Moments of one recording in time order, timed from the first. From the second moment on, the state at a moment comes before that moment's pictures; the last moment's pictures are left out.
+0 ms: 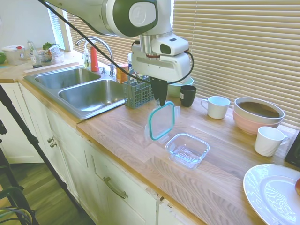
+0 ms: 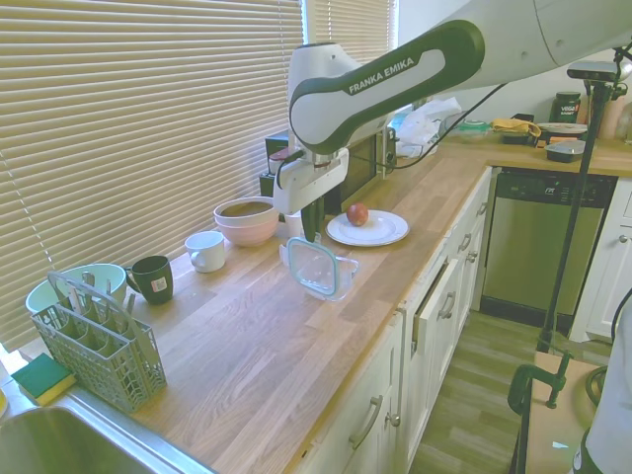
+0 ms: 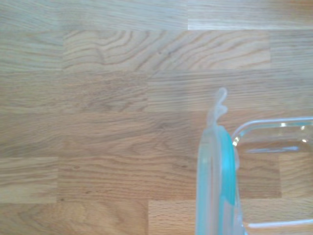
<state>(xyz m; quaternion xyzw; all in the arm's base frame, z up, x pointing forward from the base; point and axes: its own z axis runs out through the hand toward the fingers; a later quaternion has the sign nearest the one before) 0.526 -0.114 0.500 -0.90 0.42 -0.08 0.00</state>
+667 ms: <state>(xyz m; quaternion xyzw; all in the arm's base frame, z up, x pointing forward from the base) 0.512 -0.155 0.497 -0.90 0.43 -0.08 0.02</state>
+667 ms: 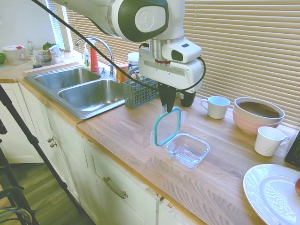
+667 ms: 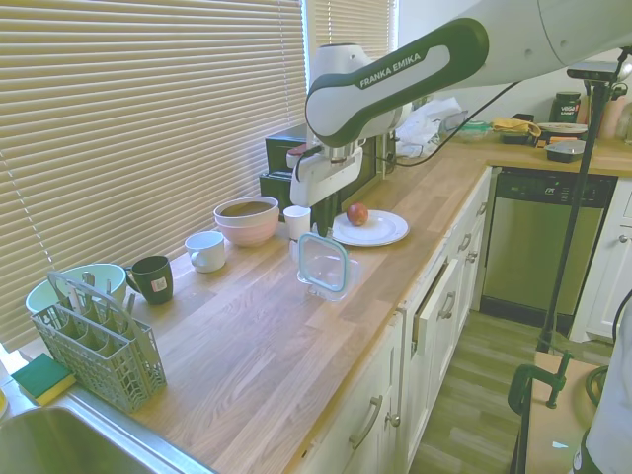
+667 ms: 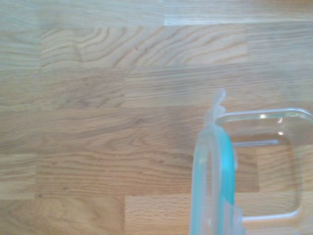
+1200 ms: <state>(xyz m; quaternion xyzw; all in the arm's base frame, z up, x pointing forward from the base) 0.506 -0.198 0.501 -0.89 0.44 -0.08 0.04</state>
